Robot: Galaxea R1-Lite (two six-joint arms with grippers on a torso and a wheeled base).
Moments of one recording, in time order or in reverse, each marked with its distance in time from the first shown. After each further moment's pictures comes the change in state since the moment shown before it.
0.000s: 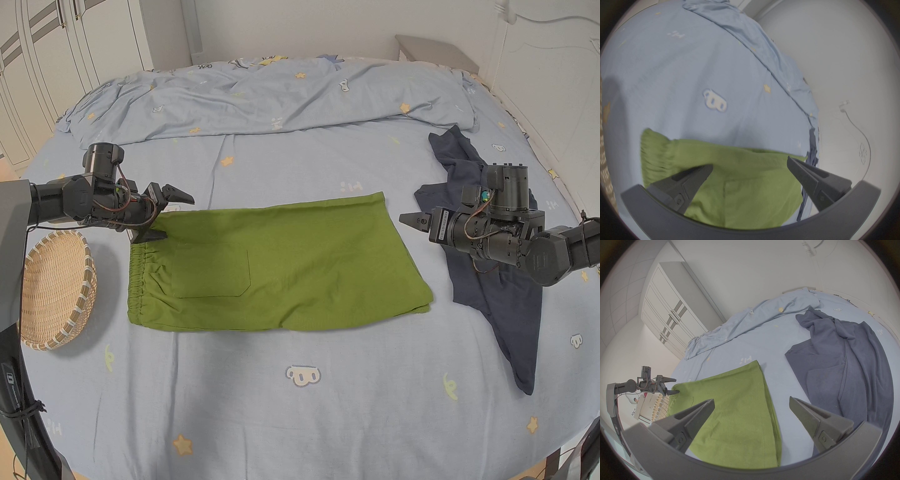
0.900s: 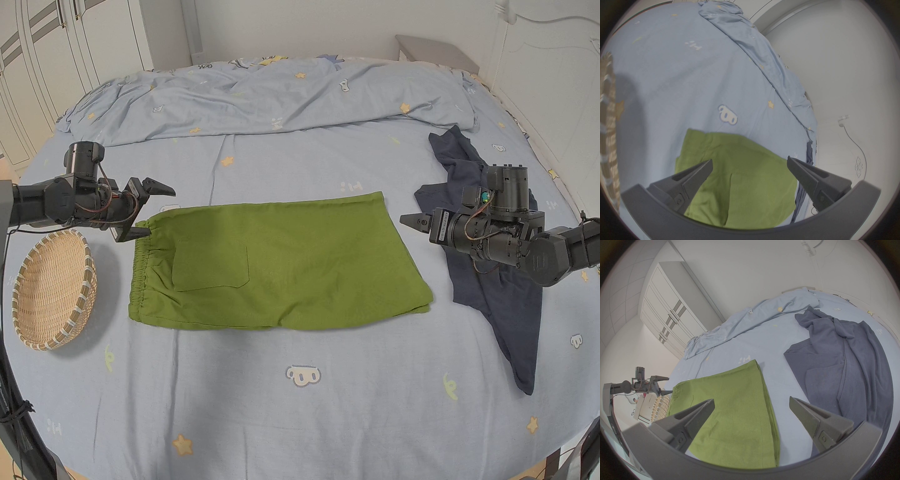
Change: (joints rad) left arm 0.049 -0.090 0.126 -0.087 0.004 -0.091; right arm -0.003 0.002 0.003 -0.001 -0.002 0.000
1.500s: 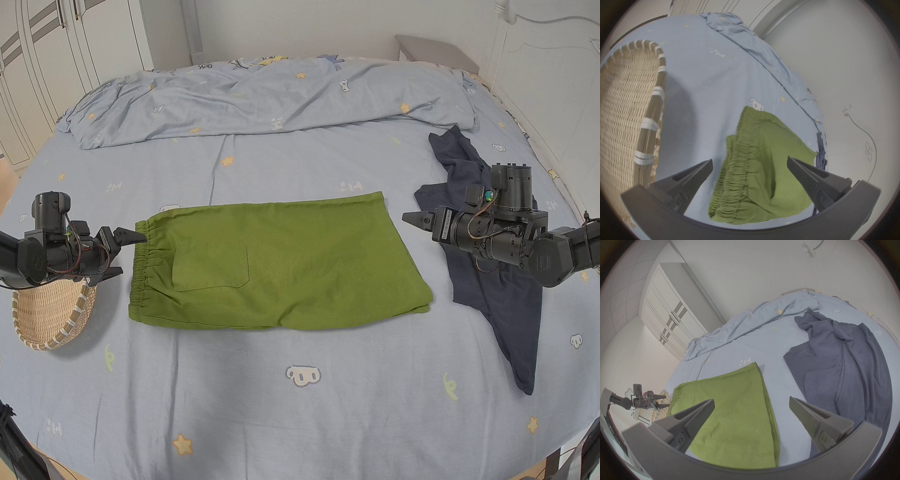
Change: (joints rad) left arm 0.114 -0.187 0.571 -0.367 -0.011 0.169; right arm -0.002 -0.016 0.014 -0.013 0.000 -0.001
